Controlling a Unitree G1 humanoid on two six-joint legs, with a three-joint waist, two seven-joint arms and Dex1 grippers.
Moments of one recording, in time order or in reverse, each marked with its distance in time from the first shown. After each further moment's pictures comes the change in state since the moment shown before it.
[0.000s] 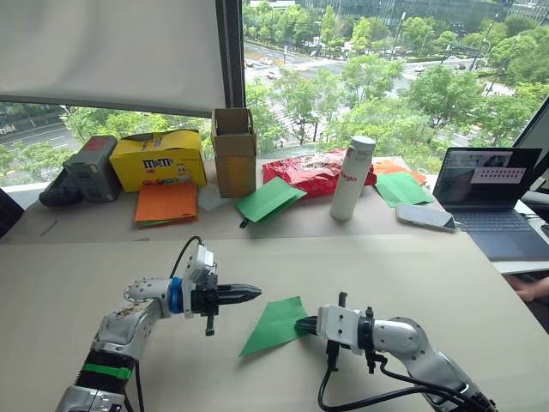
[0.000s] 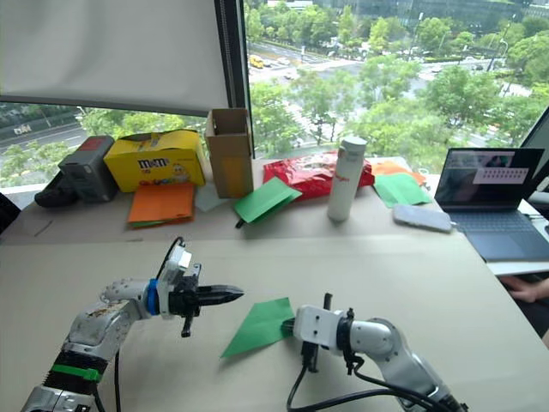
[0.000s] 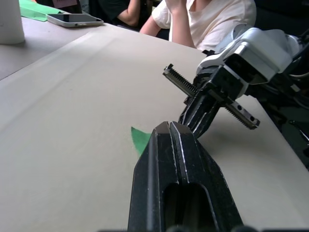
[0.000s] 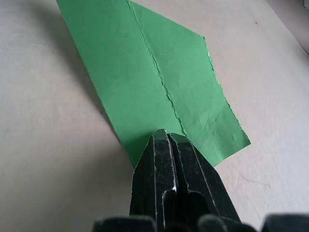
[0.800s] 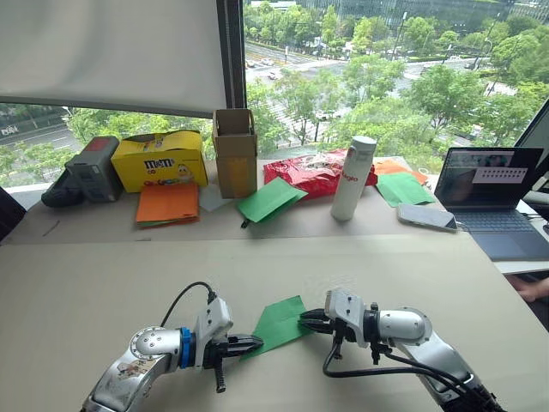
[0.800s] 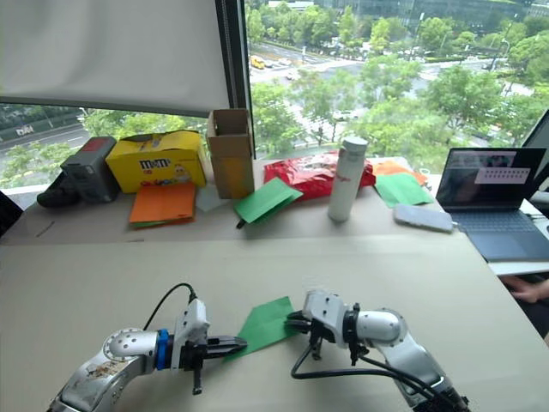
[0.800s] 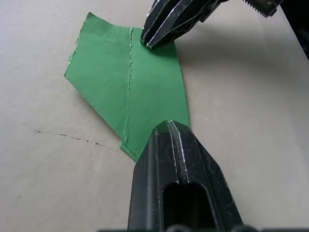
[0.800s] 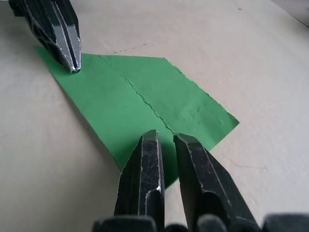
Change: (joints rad) left arm 0.279 0.022 -0.118 -0.145 0.221 -0.042 0.275; right arm -0.068 0.018 -0.147 0.005 0.276 0.247 0.111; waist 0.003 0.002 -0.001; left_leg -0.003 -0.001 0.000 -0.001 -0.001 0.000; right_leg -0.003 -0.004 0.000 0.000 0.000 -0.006
